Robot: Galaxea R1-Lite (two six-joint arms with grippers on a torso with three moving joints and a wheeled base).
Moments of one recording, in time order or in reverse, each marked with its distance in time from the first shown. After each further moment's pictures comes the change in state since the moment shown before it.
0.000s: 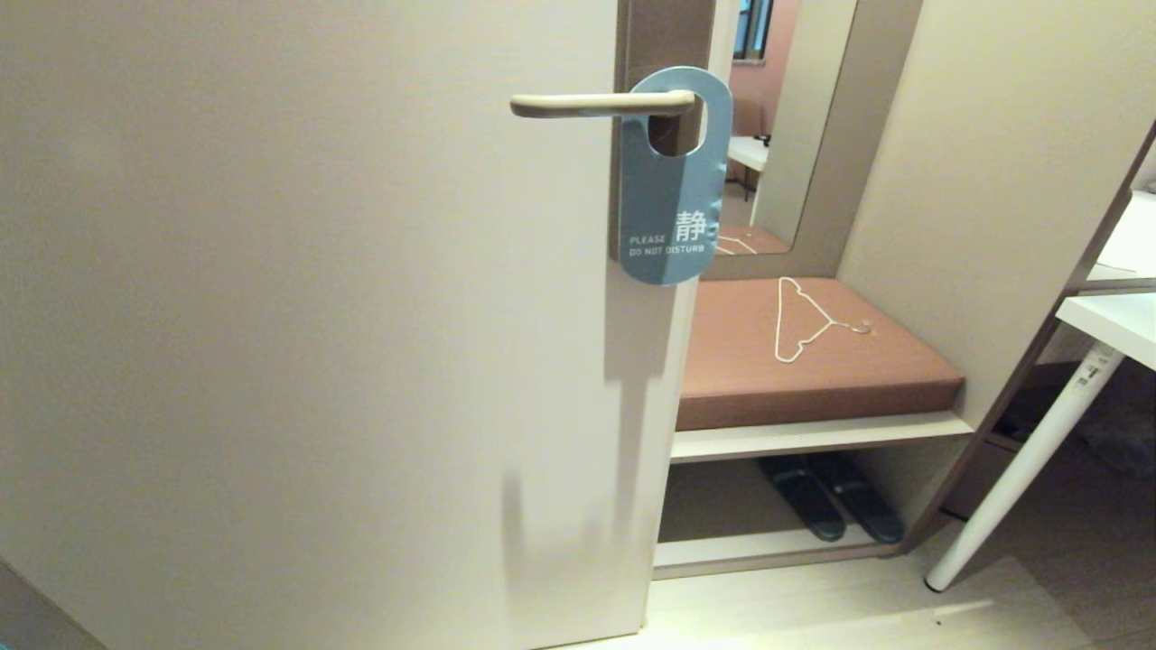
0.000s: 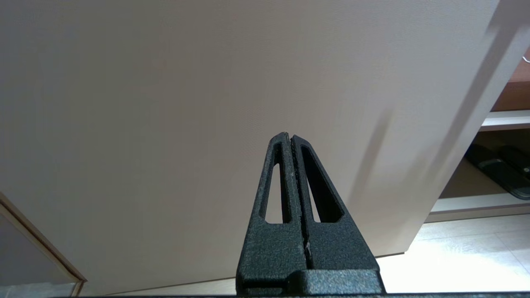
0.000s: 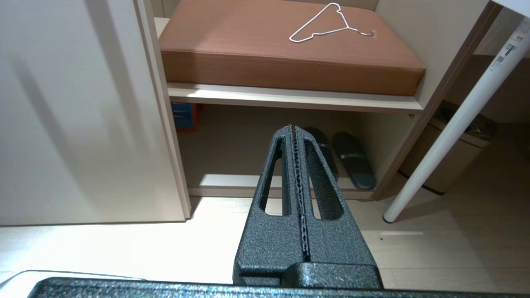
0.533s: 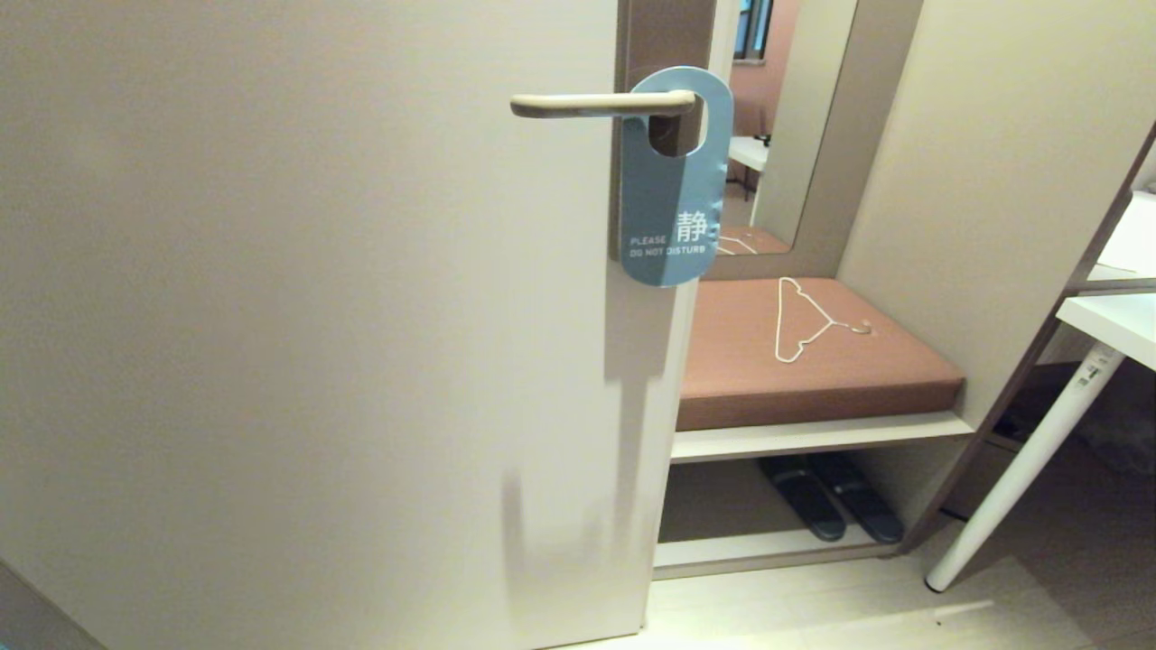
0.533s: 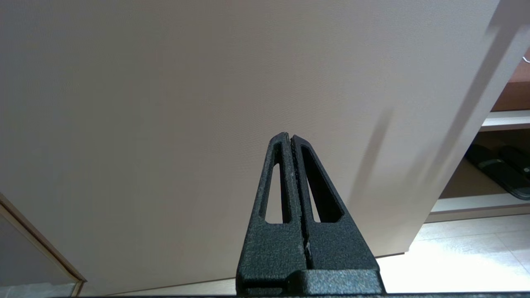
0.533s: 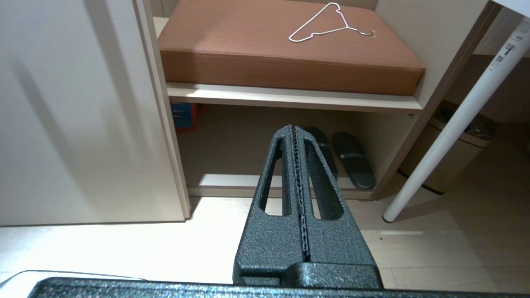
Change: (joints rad) left arm 0.000 0.000 0.000 0.000 0.000 0.000; right arm 0.000 0.000 -0.001 0.004 -0.001 0.004
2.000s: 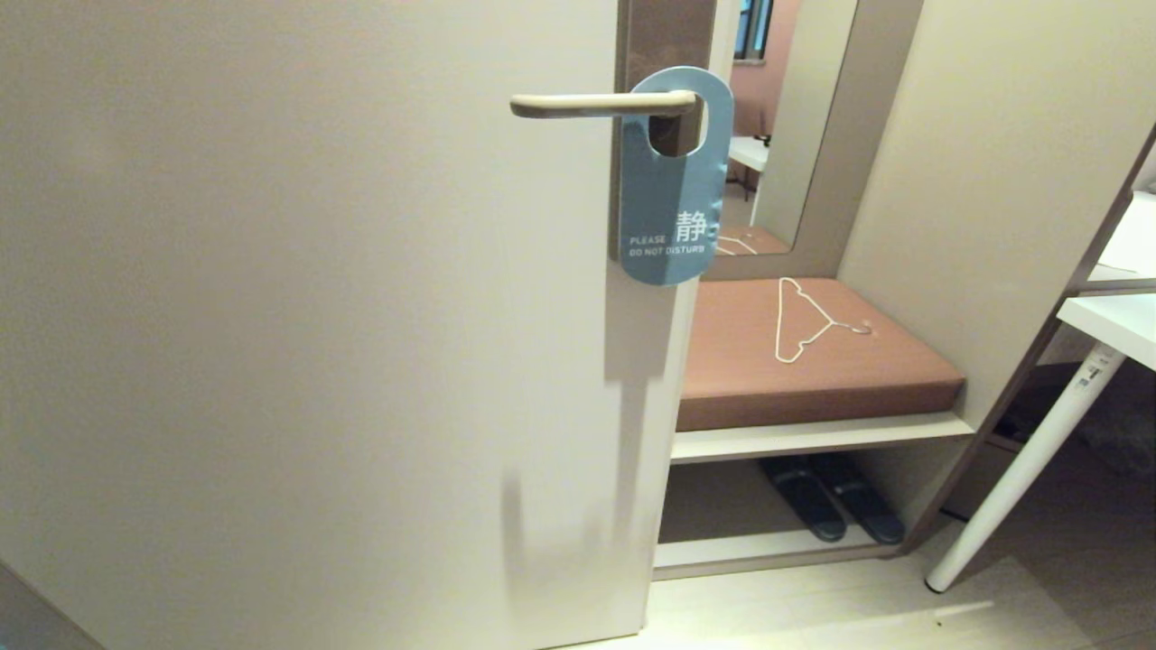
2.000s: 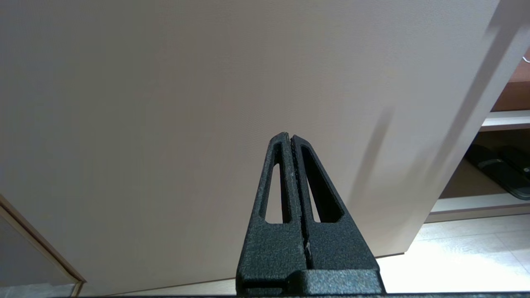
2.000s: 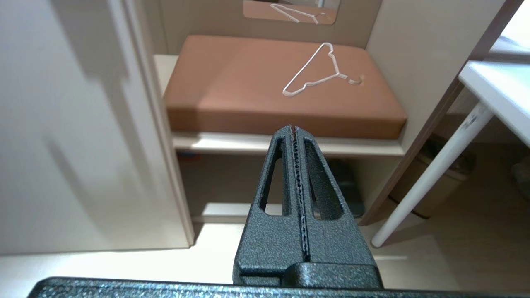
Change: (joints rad) left arm 0.000 0.000 0.000 0.000 0.000 0.000; right arm -0.001 0.591 -0.579 0.006 -0.005 0.000
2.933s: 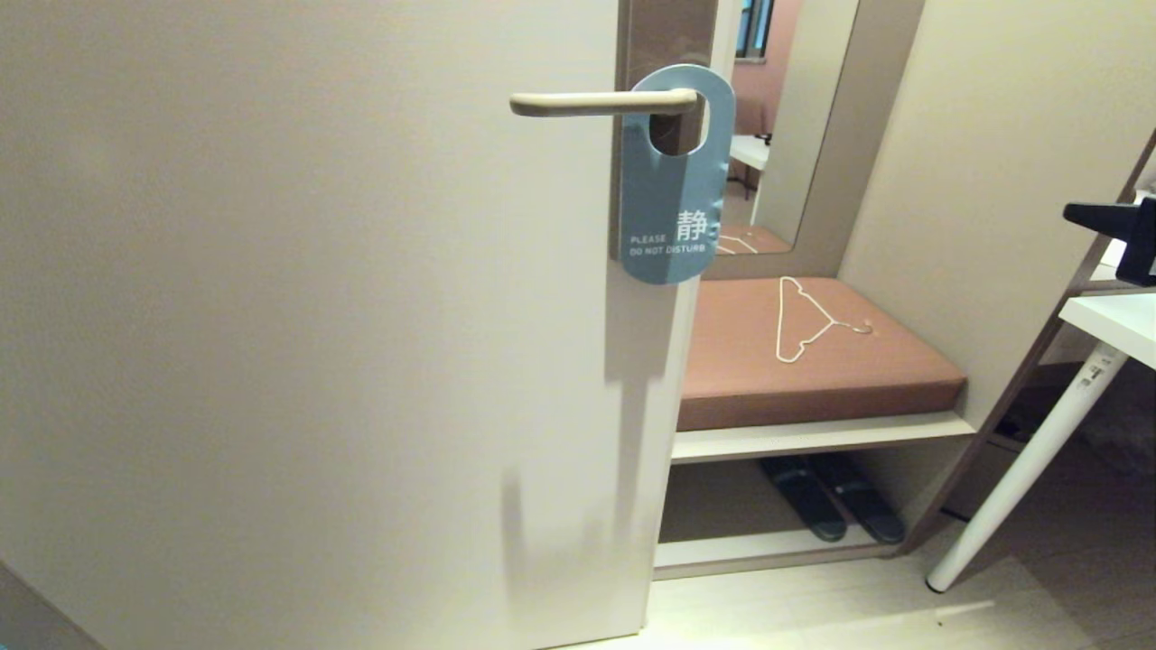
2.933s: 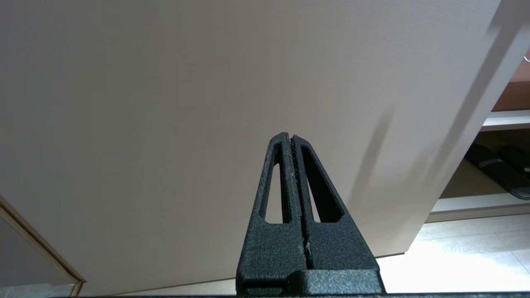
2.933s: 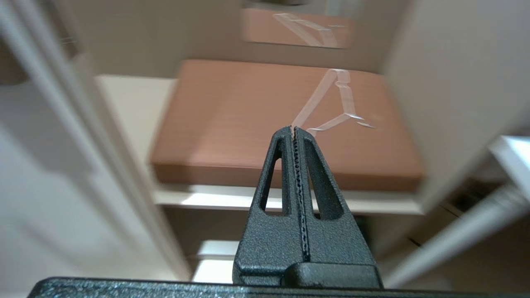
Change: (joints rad) left arm 0.000 0.000 0.000 0.000 0.000 0.000; right arm -0.071 0.718 -0.435 -0.224 0.142 -0.013
